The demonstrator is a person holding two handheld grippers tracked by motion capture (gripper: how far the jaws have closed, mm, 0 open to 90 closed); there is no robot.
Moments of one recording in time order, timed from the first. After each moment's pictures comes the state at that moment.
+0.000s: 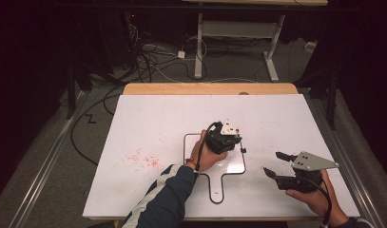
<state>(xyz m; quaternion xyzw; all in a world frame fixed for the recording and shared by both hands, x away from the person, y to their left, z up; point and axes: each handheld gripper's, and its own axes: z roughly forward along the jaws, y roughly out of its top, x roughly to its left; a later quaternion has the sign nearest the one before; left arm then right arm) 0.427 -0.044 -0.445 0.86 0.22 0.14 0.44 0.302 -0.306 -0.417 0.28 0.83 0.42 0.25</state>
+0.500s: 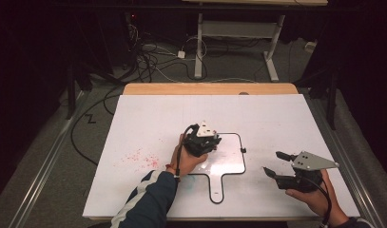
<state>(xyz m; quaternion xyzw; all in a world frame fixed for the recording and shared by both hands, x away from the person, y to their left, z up) 0.412 0.028 -0.450 0.84 0.27 0.13 0.44 0.303 -0.305 -0.417 0.29 0.83 0.42 0.25</state>
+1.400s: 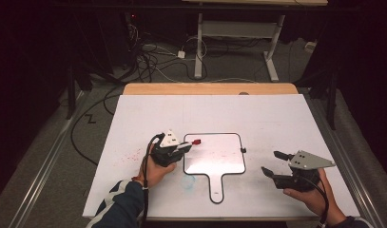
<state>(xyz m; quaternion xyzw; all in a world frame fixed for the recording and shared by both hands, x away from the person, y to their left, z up) 0.380 0.106 -0.456 0.84 0.28 0.14 0.44 0.304 -0.299 -0.417 0.28 0.83 0.41 0.25</state>
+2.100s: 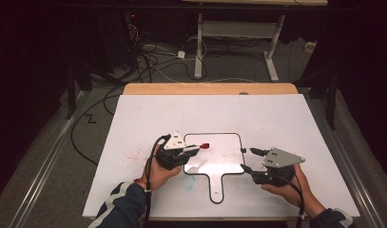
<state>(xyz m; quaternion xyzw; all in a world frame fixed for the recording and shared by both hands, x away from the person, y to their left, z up) 0.365 0.087 -0.438 0.85 0.24 0.11 0.45 0.321 -0.237 -0.419 0.21 0.85 0.41 0.27</state>
